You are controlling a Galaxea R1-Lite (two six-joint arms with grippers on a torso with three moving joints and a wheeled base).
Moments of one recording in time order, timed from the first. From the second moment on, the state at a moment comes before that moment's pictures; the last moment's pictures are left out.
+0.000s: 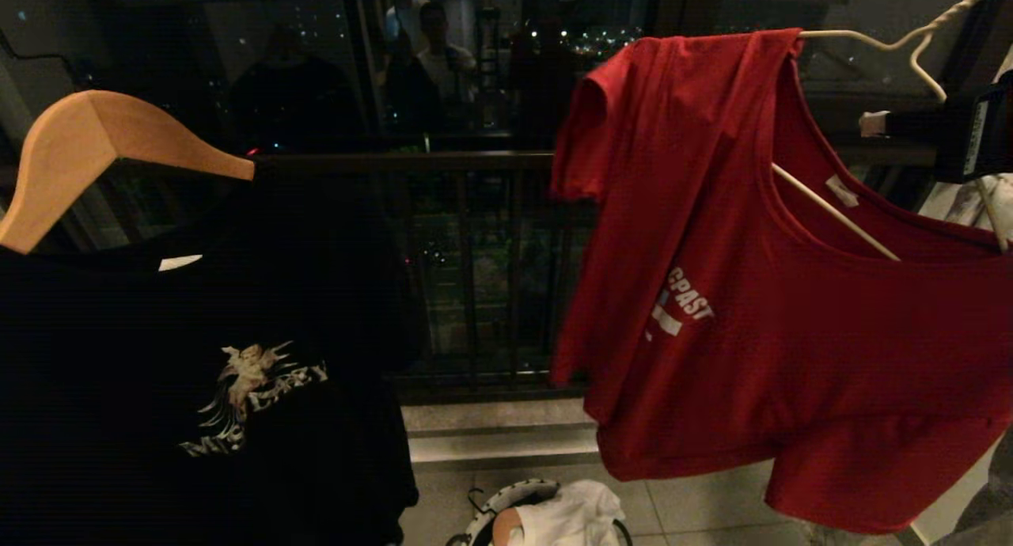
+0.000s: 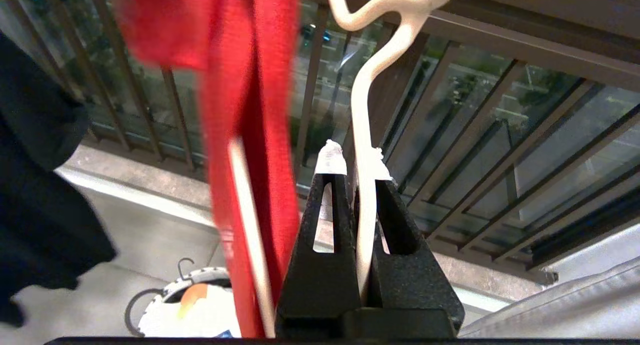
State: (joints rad) left arm 0.00 0.00 0.00 0.02 -0.01 0.02; right arm 0.10 1.36 -1.37 0.13 0.14 -0.17
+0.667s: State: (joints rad) left arm 0.00 0.00 0.00 0.02 -0.01 0.02; right arm 0.10 1.39 -1.33 0.04 0.08 -0.23
